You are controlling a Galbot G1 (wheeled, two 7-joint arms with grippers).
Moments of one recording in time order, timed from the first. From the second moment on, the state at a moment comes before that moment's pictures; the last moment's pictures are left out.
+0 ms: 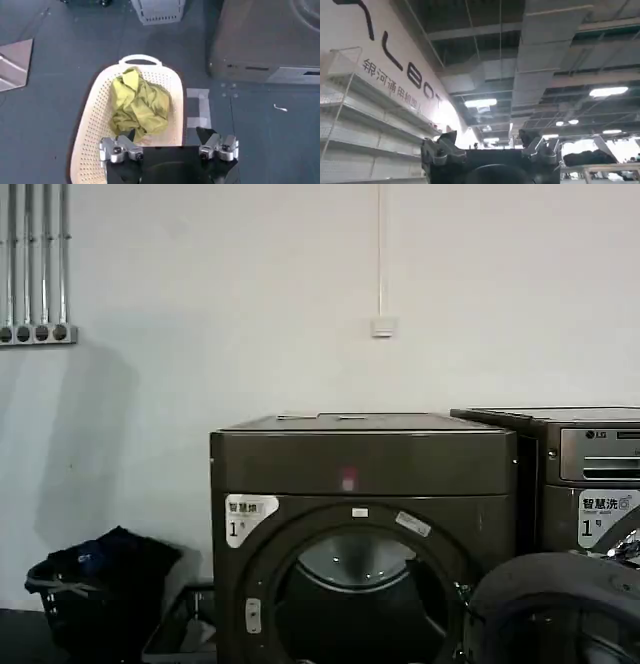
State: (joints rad) left arm 0.97 -0.03 -0.24 -2.05 -2.03 0.74 -0.79; right arm -1.78 1.26 2.32 1.61 0.76 0.15 -0.01
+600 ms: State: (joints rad) left arm 0.97 0.00 -0.23 -2.06 -2.01 0.74 -0.79; right arm -1.79 1.25 2.33 1.59 0.76 0.16 -0.01
